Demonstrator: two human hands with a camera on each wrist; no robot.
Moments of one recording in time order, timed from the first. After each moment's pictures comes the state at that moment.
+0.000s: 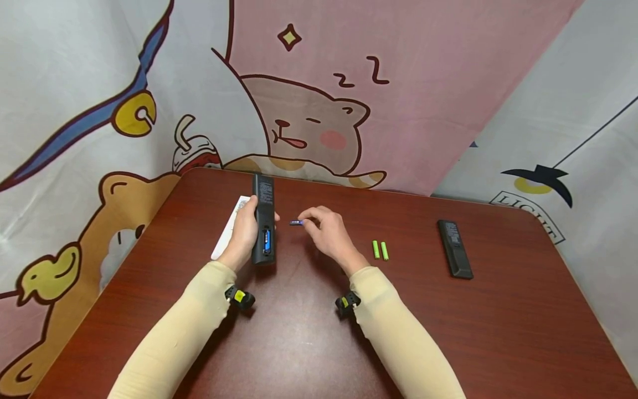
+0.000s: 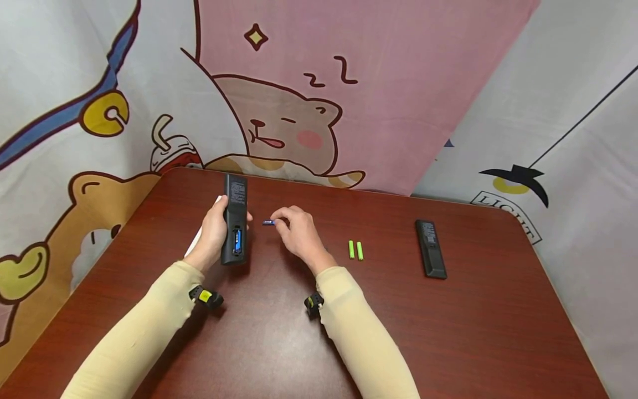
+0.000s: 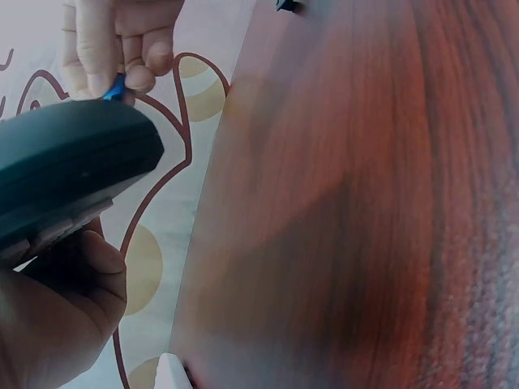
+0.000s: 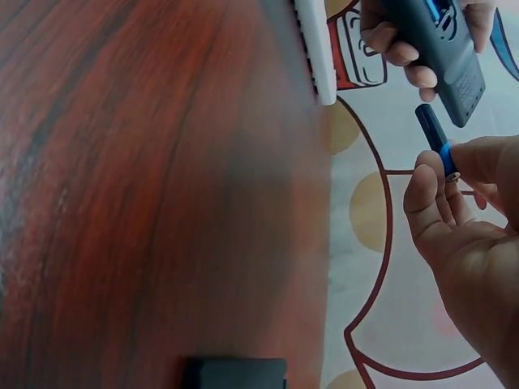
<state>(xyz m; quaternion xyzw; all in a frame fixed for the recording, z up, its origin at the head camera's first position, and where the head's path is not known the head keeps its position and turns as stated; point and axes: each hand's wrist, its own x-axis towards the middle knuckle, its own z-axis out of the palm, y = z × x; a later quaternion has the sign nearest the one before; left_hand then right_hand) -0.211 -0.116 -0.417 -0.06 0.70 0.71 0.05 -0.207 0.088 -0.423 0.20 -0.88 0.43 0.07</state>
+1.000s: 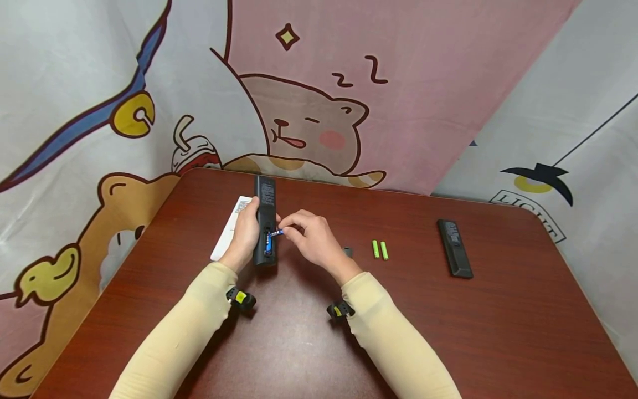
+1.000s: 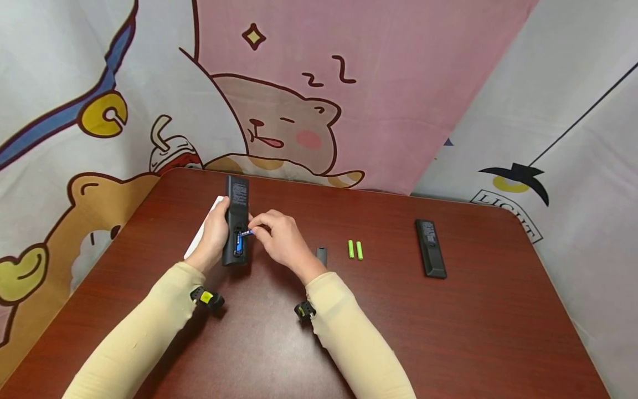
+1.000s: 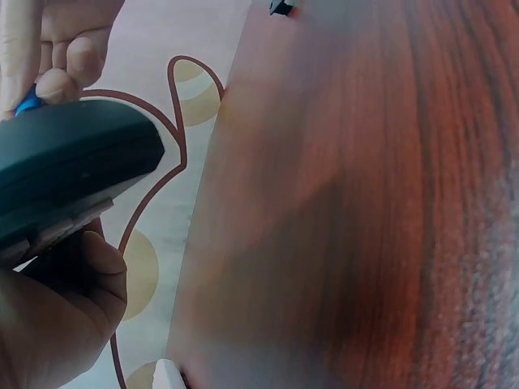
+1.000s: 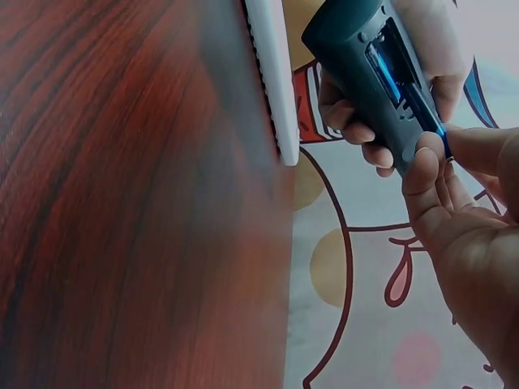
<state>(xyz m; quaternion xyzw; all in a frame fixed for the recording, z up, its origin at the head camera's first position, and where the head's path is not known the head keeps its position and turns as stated) -0.209 -0.113 -0.420 -0.06 0.72 0.69 0.04 -0.187 0.064 -0.403 0.27 -0.84 0.46 0.06</state>
